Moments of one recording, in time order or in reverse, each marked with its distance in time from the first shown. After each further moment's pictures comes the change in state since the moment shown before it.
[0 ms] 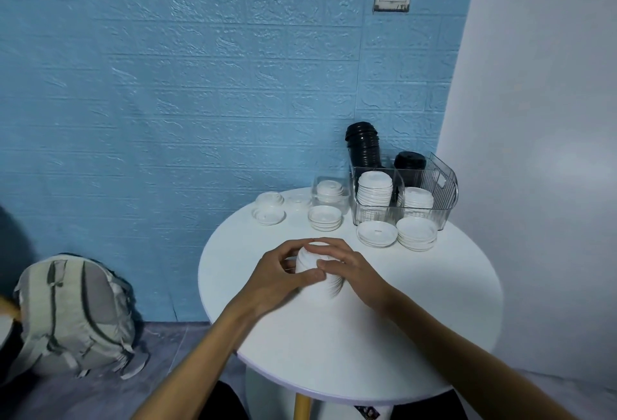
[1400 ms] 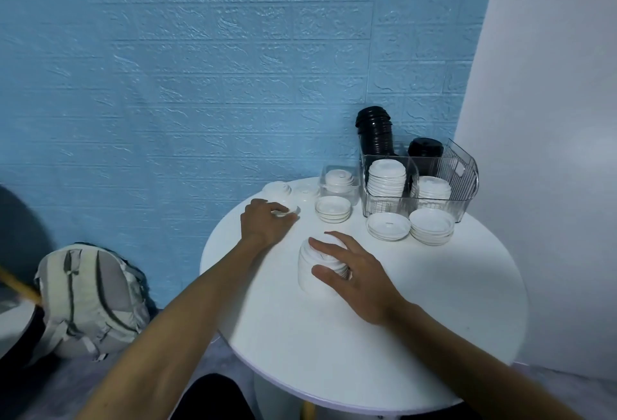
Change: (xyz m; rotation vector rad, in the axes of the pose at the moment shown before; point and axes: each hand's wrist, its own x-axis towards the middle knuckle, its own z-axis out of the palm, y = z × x) left_hand 0.120 -0.045 -0.049 0.705 0.369 -0.239; right_hand -0.014 0.003 0.007 -0.460 0.088 -0.109
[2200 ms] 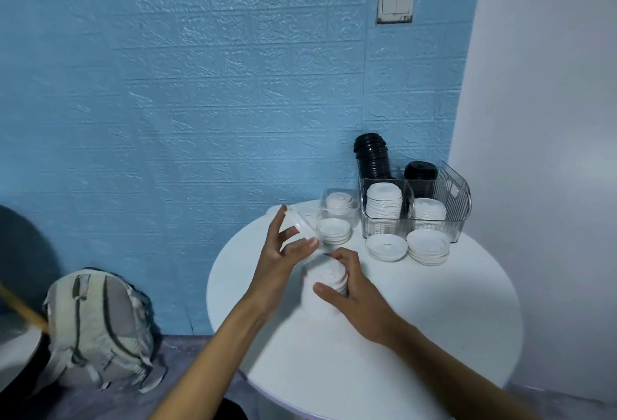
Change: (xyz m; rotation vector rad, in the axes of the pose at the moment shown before) left_hand -0.126 0.057 -0.046 -0.940 -0.184 0.130; right_hand 0.001 0.001 0.004 0.279 0.020 0.119
